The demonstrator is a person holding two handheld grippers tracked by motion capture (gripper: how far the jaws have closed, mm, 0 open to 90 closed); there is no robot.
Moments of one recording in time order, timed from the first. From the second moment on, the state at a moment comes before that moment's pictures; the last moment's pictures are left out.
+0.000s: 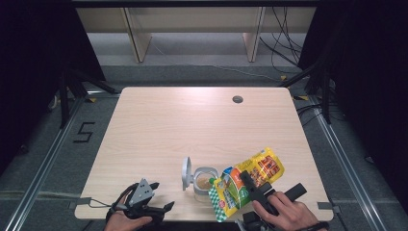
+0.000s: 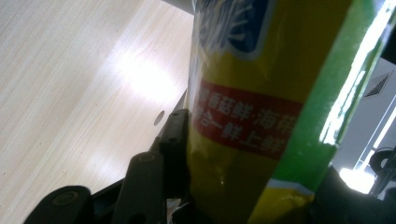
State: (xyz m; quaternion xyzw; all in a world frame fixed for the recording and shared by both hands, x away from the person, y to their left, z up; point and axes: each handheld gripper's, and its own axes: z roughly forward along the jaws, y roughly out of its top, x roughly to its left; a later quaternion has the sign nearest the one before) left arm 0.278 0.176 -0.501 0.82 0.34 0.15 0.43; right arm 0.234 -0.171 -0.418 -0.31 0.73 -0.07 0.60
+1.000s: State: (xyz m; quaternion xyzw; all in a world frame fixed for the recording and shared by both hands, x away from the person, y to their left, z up) left arm 0.280 0.177 -0.503 0.82 0.33 0.15 0.44; right arm 0.234 -0.171 -0.417 -0.32 0.72 -0.07 0.60
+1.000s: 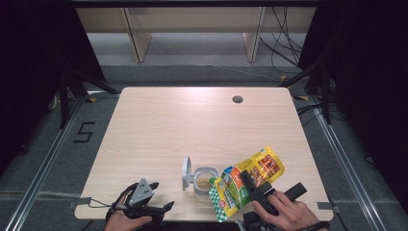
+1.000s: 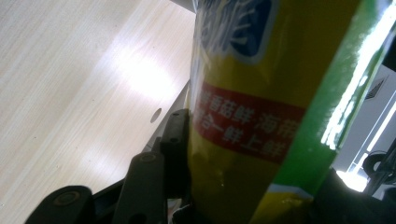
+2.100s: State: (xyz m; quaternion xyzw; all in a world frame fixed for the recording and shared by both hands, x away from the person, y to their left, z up) left arm 0.279 0.177 -0.502 0.82 0.33 0.16 0.43; right arm 0.234 -0.169 -0.419 -0.34 0.72 -0.09 0.60
